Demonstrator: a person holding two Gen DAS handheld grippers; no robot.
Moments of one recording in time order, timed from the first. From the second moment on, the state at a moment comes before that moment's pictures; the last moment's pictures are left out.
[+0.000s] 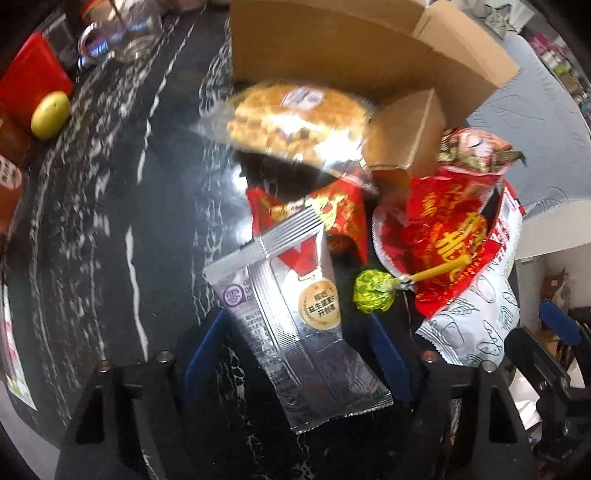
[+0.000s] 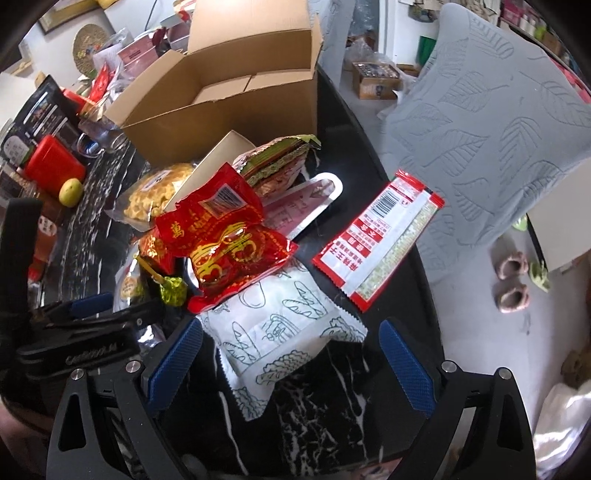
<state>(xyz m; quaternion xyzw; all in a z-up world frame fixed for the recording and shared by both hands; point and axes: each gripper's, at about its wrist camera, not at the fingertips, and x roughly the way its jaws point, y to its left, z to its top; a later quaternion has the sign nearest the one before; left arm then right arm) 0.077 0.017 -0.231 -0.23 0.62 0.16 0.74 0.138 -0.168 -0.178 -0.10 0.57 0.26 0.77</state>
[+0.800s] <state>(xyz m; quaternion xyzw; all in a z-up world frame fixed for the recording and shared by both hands) 0.060 0.018 -0.209 -0.20 0.61 0.14 0.76 0.147 -0.136 -0.218 -0.17 0.58 0.34 0.72</state>
